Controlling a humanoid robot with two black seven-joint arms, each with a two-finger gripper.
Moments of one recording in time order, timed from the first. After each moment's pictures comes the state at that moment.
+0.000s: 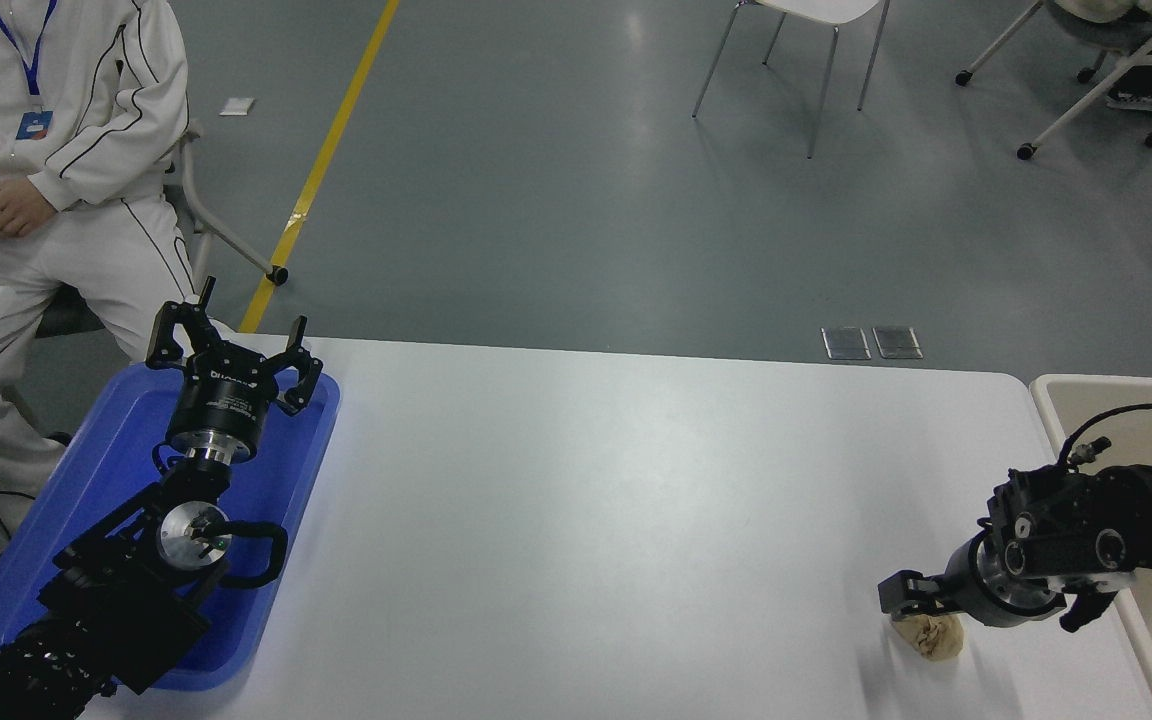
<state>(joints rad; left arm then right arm) -0.62 0.18 -0.87 -0.41 -0.09 -0.57 -0.51 1.24 -0.42 -1.01 1.13 -0.48 0.17 -0.14</state>
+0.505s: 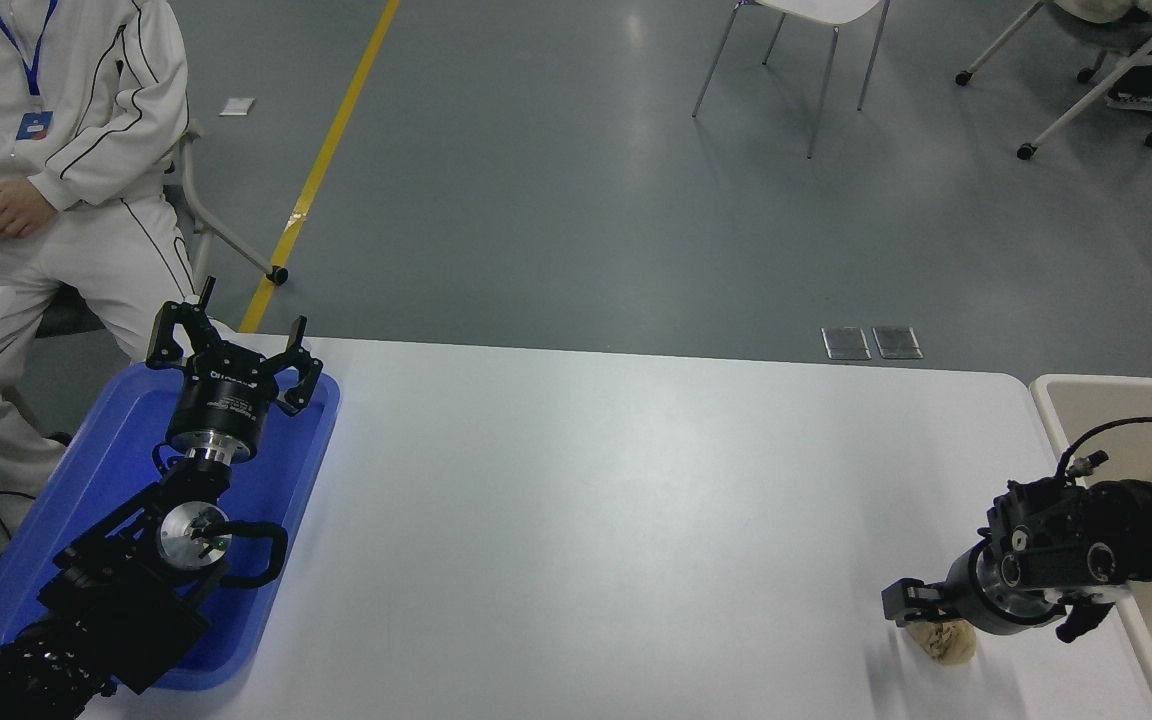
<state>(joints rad) -0.62 0.18 -0.87 -0.41 -0.09 -0.57 -0.51 1.22 -0.41 -1.01 1.11 -0.48 0.16 -0.14</state>
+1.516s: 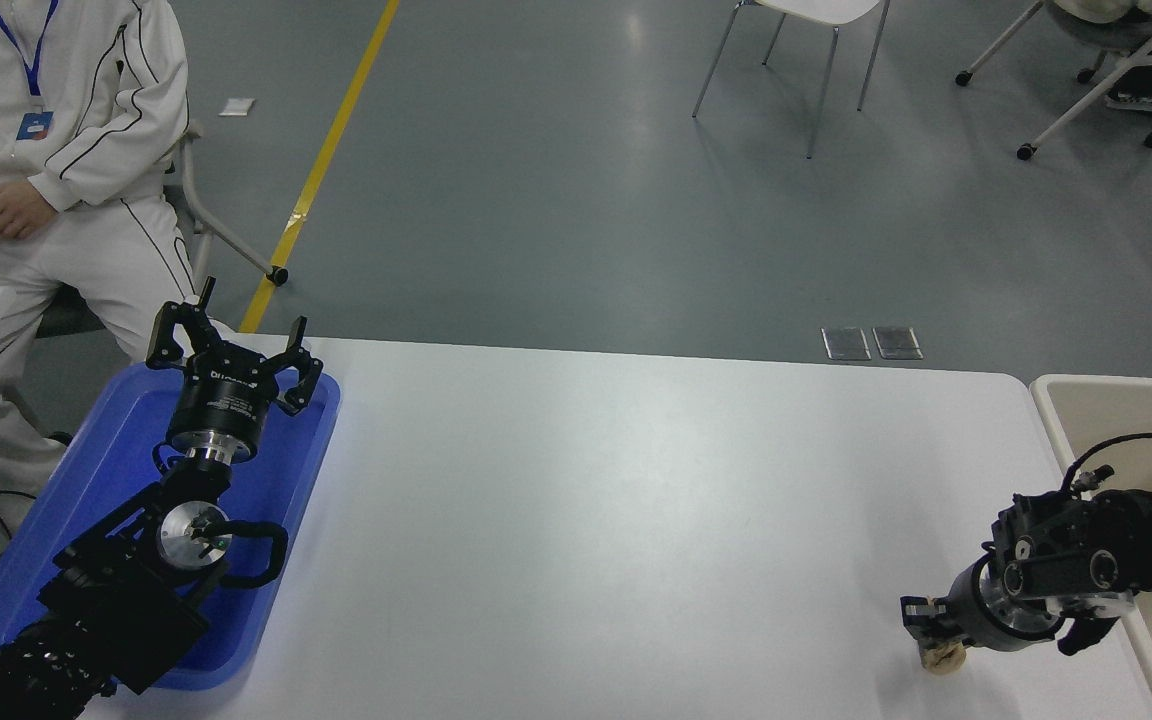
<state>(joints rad) -0.62 0.18 -0.87 -0.41 -0.09 -0.57 -0.51 1.23 -0.44 -1.02 1.14 -0.42 0.18 -0.14</state>
